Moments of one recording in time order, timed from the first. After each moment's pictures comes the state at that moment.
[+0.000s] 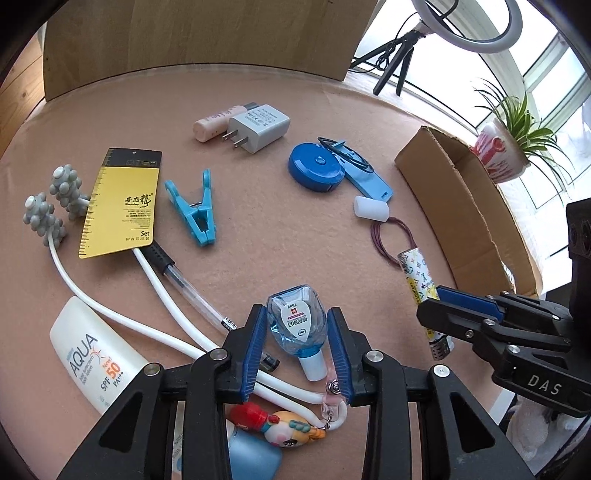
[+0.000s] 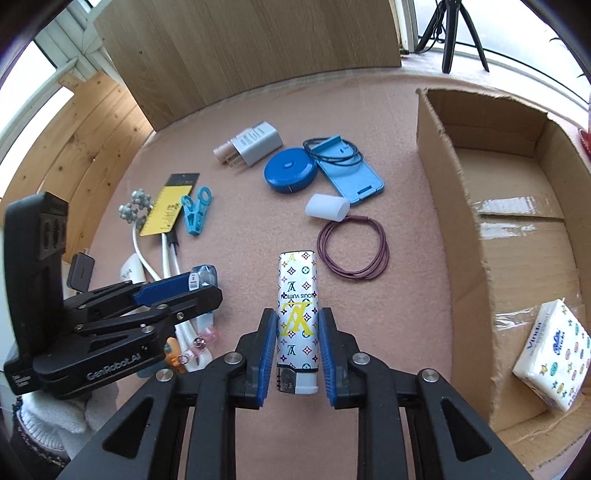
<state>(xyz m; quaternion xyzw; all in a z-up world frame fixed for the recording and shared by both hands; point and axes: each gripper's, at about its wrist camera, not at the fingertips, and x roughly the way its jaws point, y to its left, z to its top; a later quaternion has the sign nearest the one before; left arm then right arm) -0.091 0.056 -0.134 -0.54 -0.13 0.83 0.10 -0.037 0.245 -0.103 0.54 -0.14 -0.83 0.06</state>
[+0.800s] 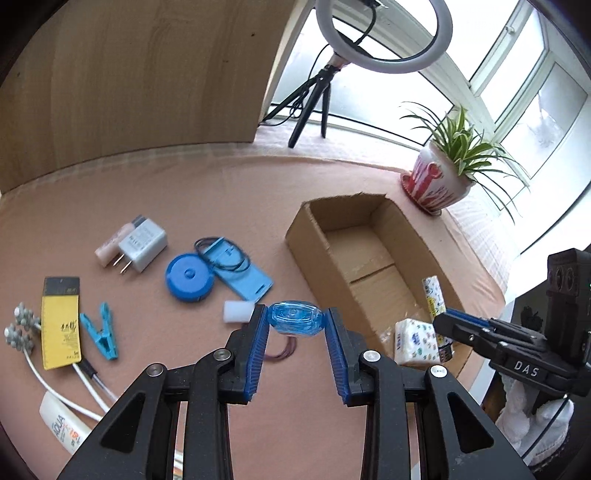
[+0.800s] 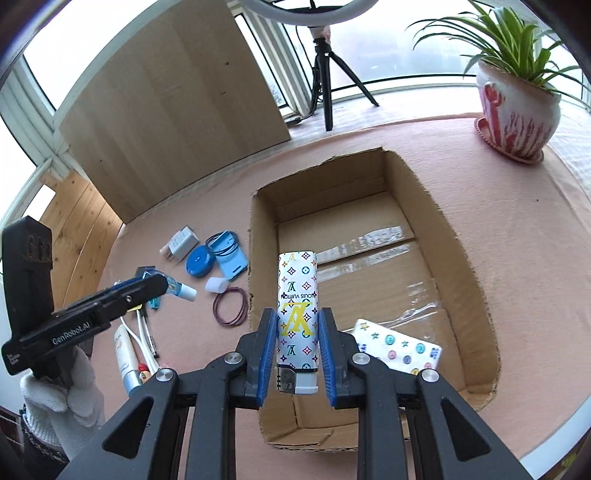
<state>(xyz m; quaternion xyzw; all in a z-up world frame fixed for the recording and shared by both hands) -0.134 0.145 -0.042 -0.46 -0.11 0.86 0.18 0.012 0.383 -0.045 0.46 -0.20 -0.86 -0.01</state>
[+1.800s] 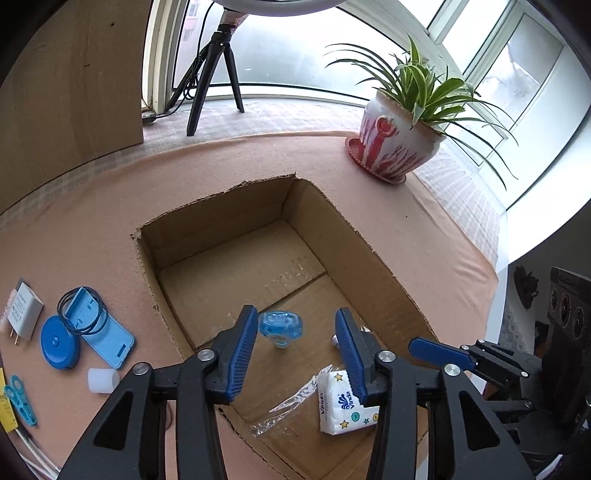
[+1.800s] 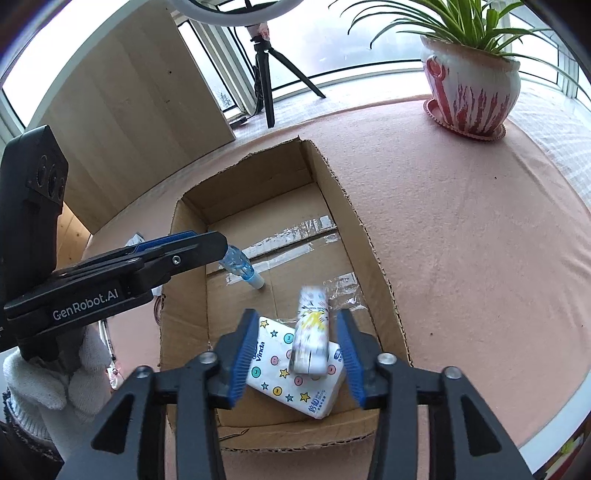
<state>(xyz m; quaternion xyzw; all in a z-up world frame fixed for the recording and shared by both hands) -0.184 0.287 -0.064 -0.49 -0.05 0.83 0.24 0.024 0.441 -0.070 0.47 -0.20 -0.86 -0.05</state>
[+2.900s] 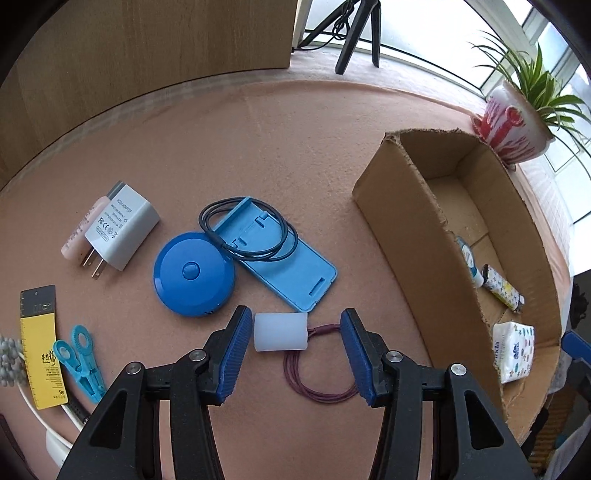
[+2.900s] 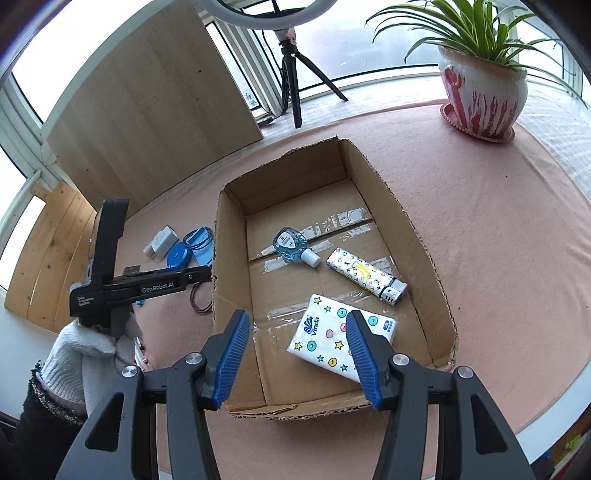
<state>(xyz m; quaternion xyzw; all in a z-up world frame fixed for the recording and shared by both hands) -0.202 0.166 -0.134 -0.58 -0.03 0.81 0.10 0.039 0.406 -0.048 0.47 -0.21 -0.86 -0.03</state>
